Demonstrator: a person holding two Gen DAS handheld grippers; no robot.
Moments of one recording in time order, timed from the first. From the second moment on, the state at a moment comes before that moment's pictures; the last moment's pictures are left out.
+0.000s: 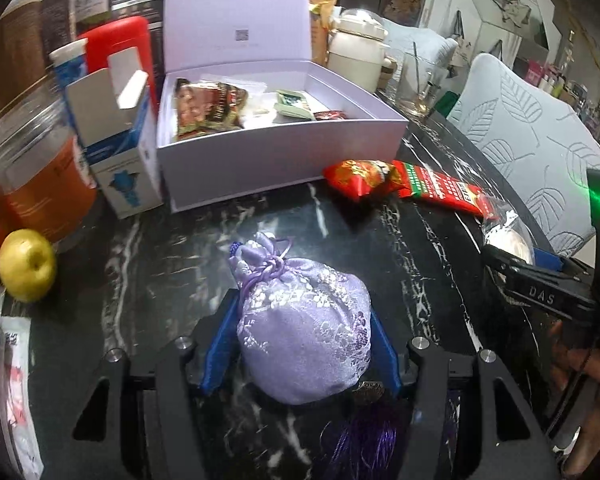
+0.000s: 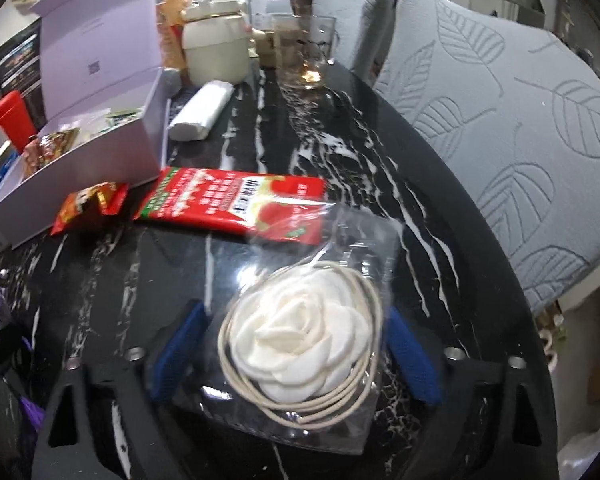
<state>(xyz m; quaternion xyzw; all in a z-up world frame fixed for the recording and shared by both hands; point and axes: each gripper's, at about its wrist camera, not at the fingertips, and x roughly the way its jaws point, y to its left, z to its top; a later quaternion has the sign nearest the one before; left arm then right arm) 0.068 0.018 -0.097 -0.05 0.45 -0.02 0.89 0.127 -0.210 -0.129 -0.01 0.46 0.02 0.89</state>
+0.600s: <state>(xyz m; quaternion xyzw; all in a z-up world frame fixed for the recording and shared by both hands) 0.041 0.043 -0.095 -0.07 0.45 -0.01 0.89 0.074 -0.196 -0.111 0.03 0.44 0.12 0.89</state>
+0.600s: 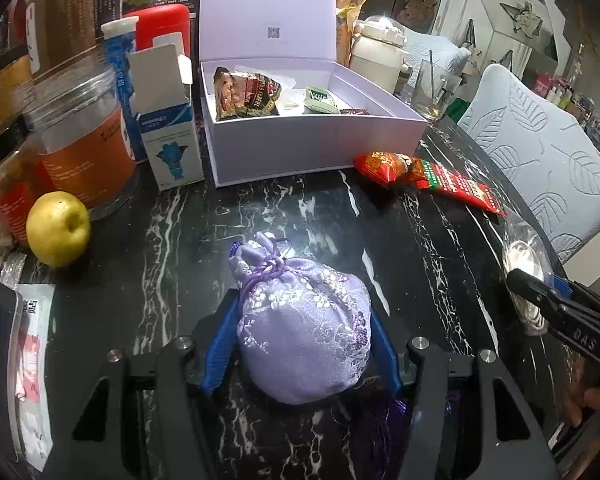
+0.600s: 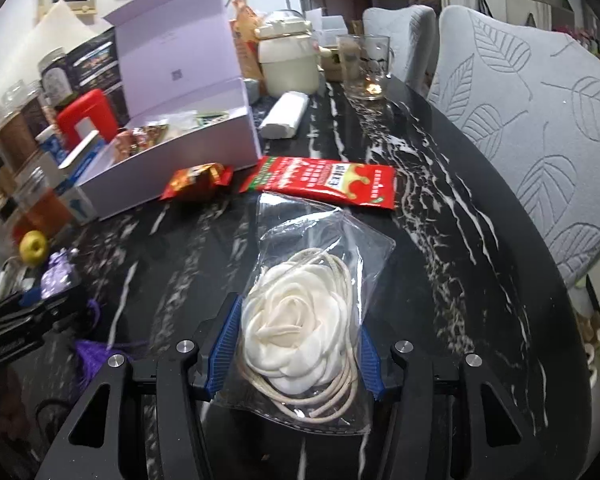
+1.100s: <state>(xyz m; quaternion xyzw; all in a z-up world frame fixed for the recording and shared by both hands) 0.017 0.051 -0.064 -0.08 0.41 -0.02 0.91 0.050 -0.172 -0.091 0.04 0.41 0.18 0.89</state>
